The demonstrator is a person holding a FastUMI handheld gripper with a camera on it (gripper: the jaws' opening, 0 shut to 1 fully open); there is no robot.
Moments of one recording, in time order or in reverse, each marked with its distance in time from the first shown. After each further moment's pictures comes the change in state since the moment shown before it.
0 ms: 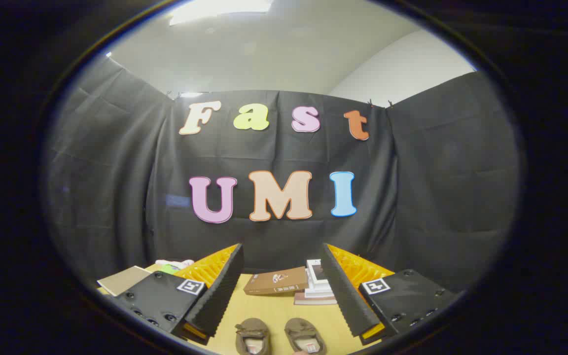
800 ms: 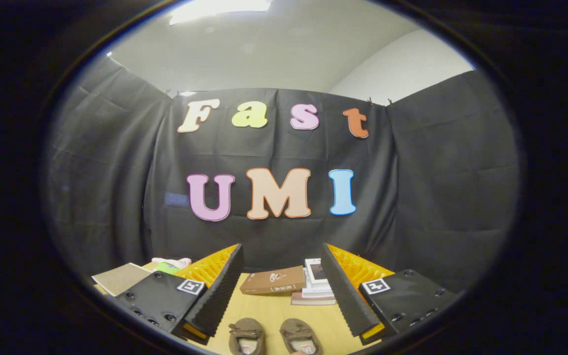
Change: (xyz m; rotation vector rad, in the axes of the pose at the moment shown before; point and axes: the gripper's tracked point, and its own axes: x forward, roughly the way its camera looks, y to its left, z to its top) arm 0.011 -0.010 -0.012 -0.005 0.007 0.001
